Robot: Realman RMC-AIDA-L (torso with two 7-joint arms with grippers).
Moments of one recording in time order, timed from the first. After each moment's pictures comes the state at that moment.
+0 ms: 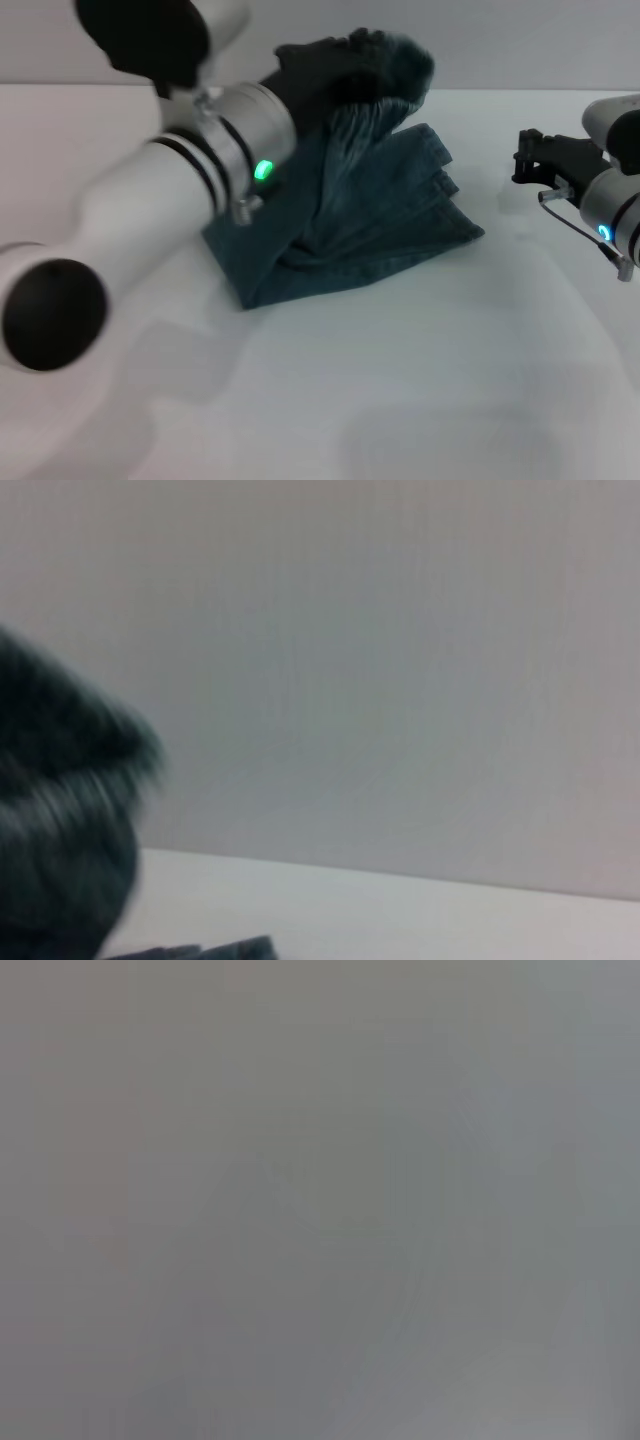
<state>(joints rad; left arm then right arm) -0.35 -2.06 -1.12 -1.34 2.31 -0.04 0.24 0.35 2.07 -1.83 -0.89 0.98 -0.05 -0.55</state>
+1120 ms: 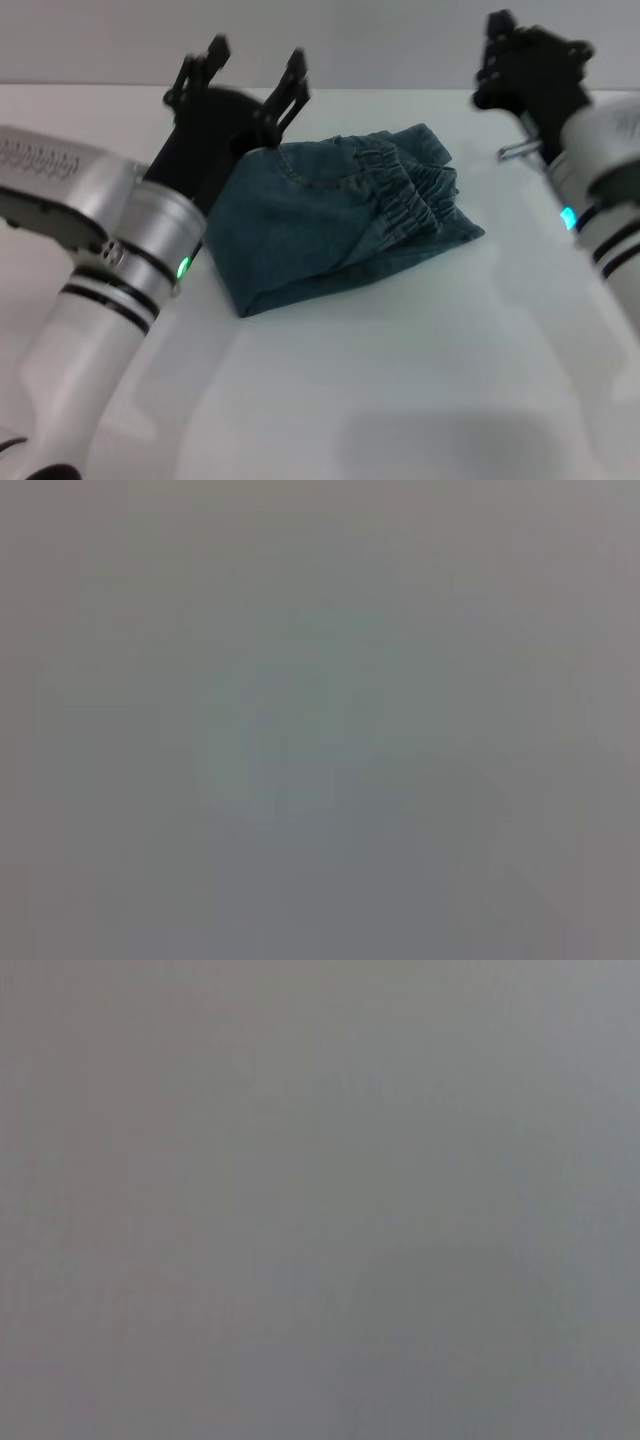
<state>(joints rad) -0.22 -2.06 -0.86 -0.99 2.44 0.77 0.14 0.23 2.08 -2.13 -1.07 0.80 -0.60 -0.48</state>
